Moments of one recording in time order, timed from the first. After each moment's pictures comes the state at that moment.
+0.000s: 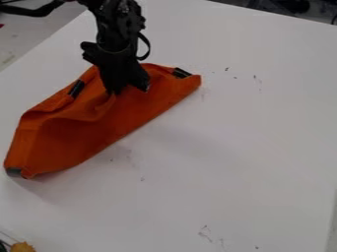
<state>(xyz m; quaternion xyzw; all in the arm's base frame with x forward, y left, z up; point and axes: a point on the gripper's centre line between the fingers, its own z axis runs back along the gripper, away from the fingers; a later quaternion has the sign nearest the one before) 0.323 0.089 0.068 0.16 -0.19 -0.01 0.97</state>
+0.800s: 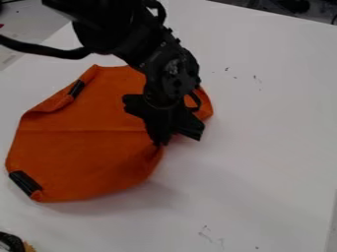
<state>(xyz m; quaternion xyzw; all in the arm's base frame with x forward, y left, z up) 0.284 -0.010 0.041 0.08 -0.19 0.03 0.98</state>
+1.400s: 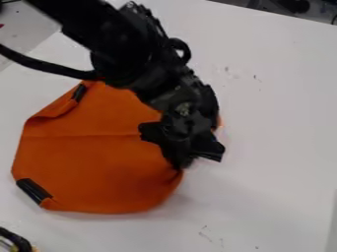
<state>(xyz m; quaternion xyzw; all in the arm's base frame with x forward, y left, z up) 0.273 -0.044 0.026 0.04 -0.22 0.07 0.97</state>
